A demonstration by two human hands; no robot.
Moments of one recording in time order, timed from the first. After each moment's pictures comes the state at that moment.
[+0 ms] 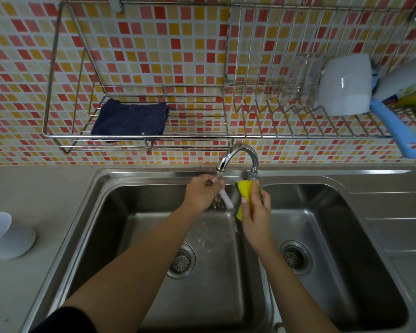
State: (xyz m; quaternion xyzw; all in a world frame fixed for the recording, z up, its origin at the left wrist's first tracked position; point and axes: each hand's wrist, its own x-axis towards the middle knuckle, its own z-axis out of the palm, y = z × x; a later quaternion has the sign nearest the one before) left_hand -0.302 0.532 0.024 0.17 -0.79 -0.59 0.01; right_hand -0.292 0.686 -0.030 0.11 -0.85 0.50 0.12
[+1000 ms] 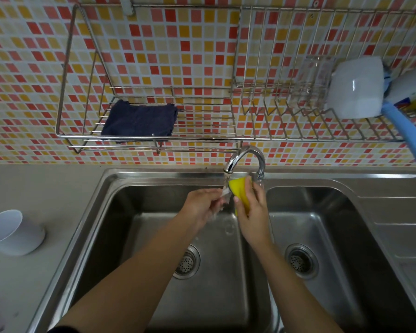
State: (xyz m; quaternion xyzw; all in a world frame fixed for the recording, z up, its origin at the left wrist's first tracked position) left_hand -0.283 0.531 0.030 0.31 -0.50 -0.81 -0.06; right_hand -0.298 0.666 -0.023 0.16 -0.86 0.47 0.14
